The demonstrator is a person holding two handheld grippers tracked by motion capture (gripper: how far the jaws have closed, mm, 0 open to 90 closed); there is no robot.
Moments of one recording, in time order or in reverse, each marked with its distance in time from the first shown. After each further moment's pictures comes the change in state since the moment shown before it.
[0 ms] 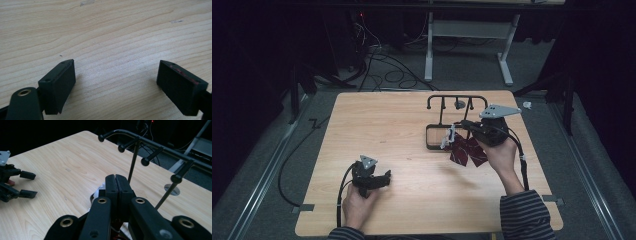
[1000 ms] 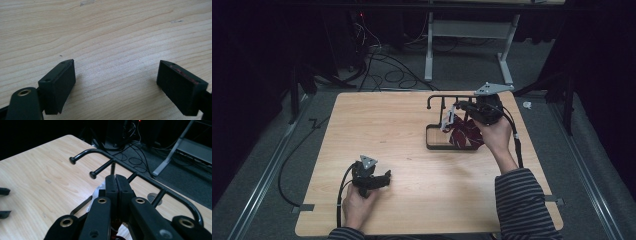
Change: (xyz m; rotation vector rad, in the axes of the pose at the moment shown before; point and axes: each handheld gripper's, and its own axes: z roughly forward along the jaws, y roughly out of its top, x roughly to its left) left arm 0.000 0.000 0.000 0.000 -0.001 0.001; right arm -0.026 0.041 0.025 0.025 -0.088 0.012
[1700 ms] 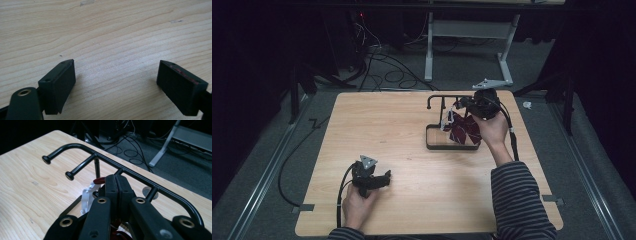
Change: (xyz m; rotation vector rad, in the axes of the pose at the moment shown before) left arm 0.000 0.000 0.000 0.000 0.000 0.001; right arm -0.017 -0.001 0.025 0.056 -0.043 0.070
